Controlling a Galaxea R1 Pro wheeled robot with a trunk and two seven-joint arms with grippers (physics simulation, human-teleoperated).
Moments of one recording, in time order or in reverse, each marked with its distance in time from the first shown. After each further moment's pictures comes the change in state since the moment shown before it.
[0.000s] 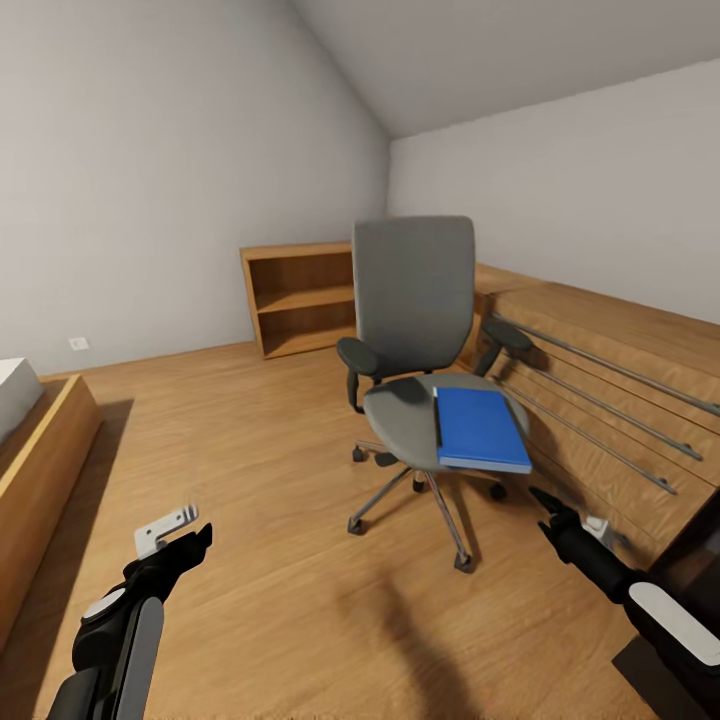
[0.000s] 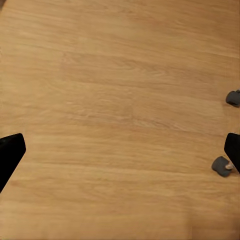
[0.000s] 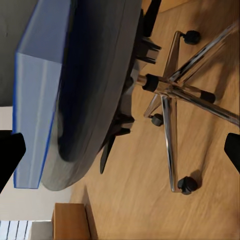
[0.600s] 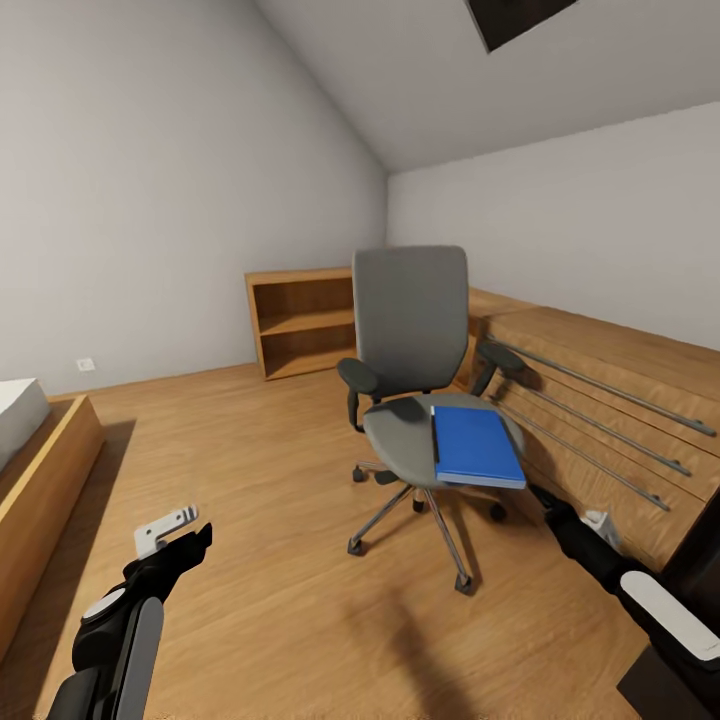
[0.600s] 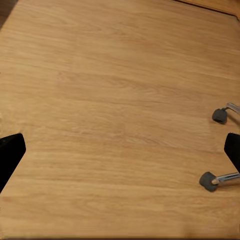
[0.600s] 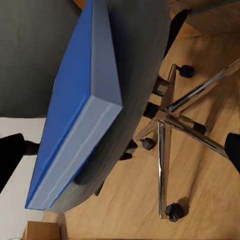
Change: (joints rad) left arm 0.000 0.001 0.000 0.000 0.001 0.000 0.000; right arm 0.000 -0.002 -0.001 -0.088 0.089 -0.098 -0.180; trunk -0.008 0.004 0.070
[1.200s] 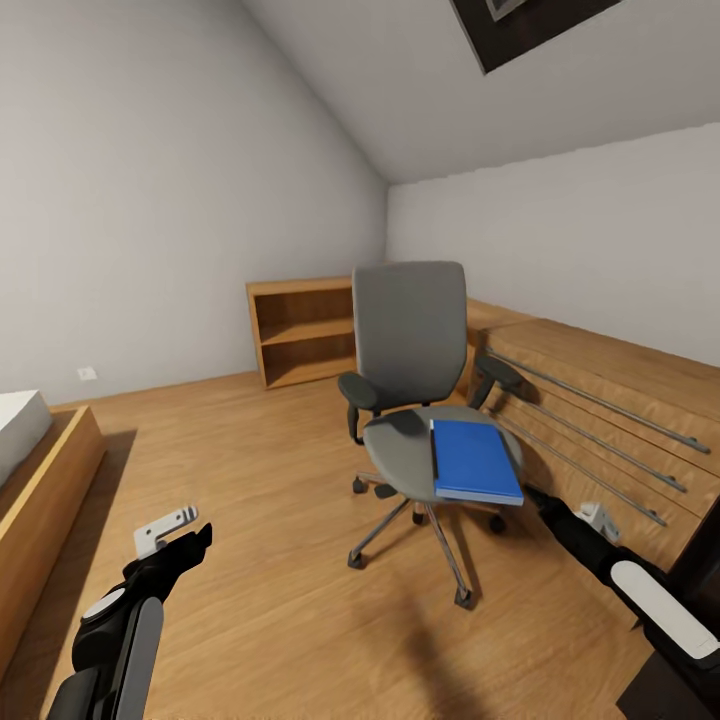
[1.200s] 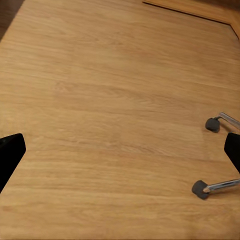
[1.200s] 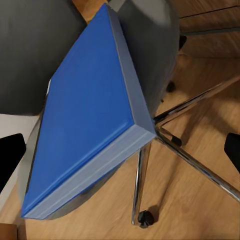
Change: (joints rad) left arm 0.000 0.000 0.000 0.000 0.000 0.000 0.000; right arm 0.000 -0.001 0.001 -0.096 0.157 -0.012 -0.195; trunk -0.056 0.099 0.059
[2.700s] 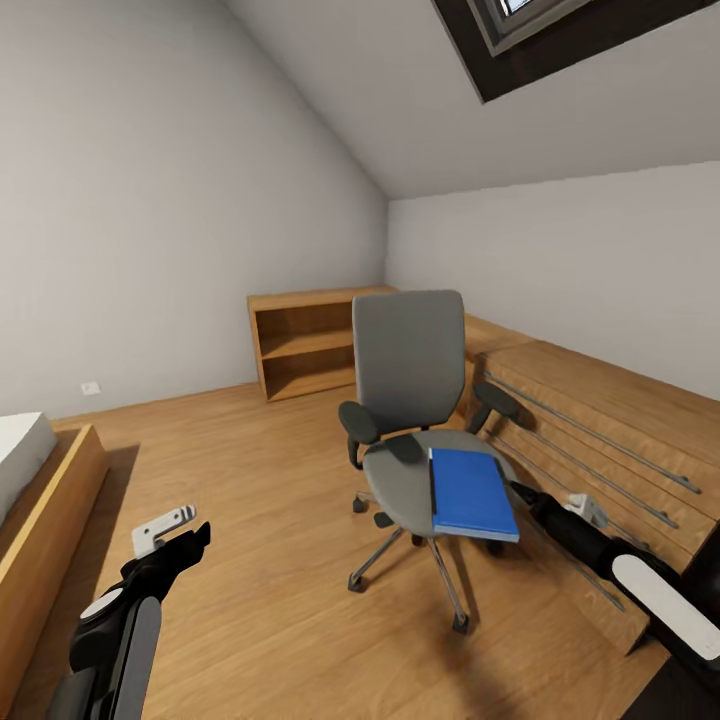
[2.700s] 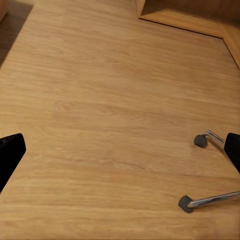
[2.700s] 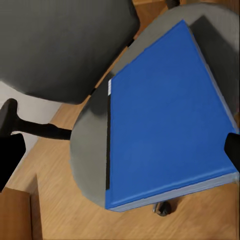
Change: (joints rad) left arm 0.000 0.002 0.003 -0.007 0.001 -0.001 -0.002; right arm -0.001 -0.052 0.058 -0.106 0.018 0.076 -0.007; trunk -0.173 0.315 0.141
